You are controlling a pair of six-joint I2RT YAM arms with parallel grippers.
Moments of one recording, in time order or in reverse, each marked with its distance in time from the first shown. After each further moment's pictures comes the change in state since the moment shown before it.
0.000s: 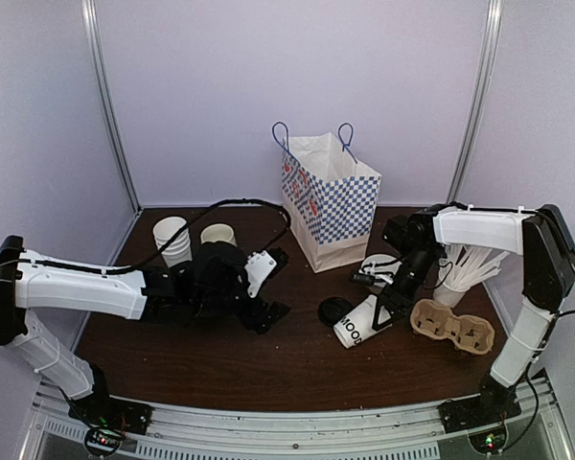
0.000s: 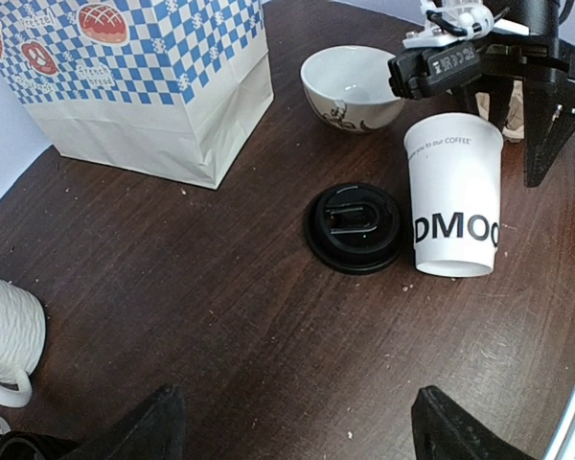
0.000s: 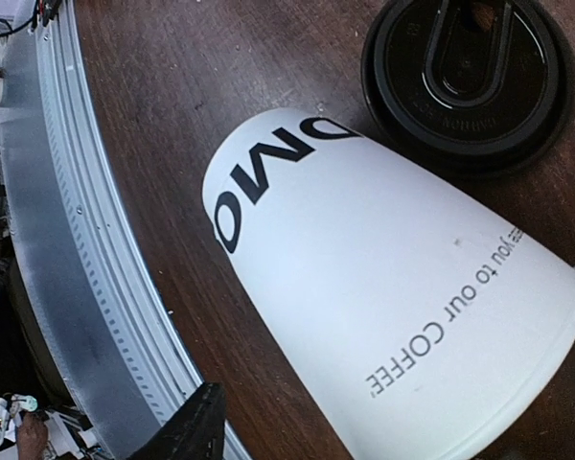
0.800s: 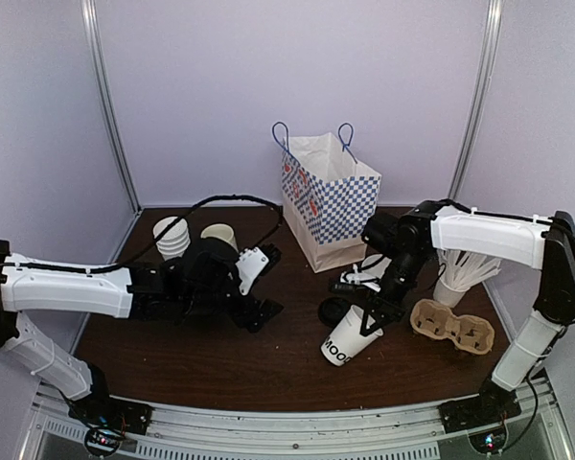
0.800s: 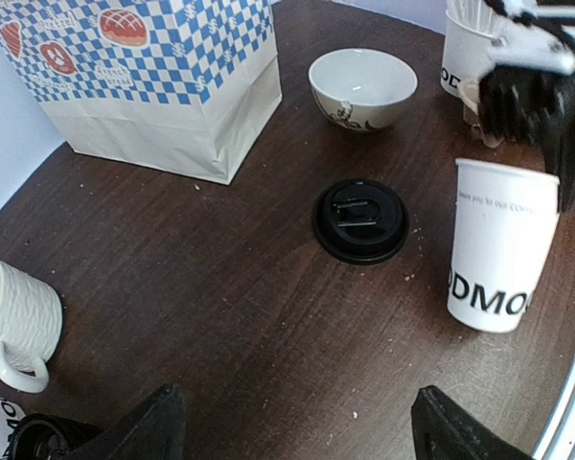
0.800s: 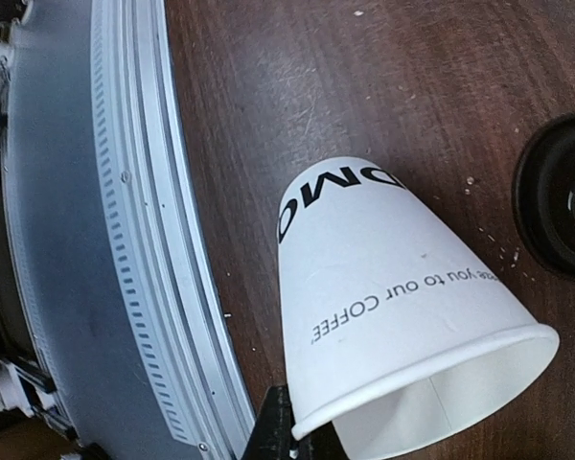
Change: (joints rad) left arm 0.000 -0.064 0.000 -0.073 -0.009 -0.001; right arm 0.189 -0.087 0.046 -0.034 -0.018 -0.021
